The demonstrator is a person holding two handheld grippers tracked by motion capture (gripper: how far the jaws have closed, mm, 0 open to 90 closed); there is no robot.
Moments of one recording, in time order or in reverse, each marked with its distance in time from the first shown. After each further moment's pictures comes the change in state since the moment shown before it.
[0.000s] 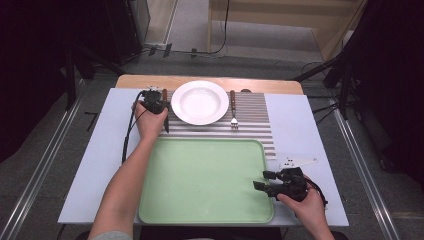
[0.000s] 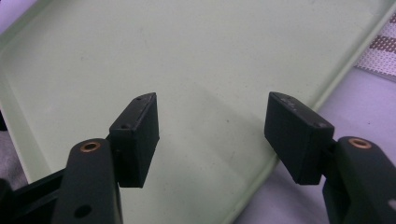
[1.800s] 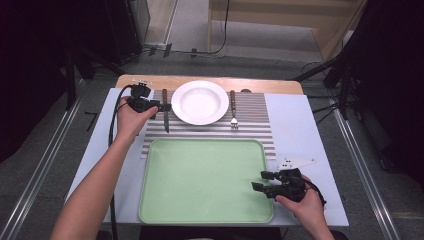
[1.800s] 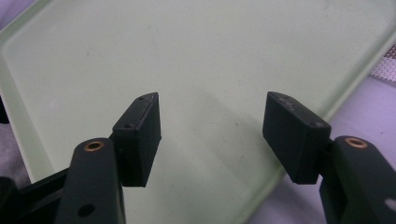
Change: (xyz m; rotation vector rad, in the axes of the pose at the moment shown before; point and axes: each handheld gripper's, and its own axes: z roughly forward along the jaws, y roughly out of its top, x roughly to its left) left arm 0.022 0.023 -0.072 0.102 -0.393 0.053; right arm 0.004 0.001 0.002 0.000 0.006 -0.041
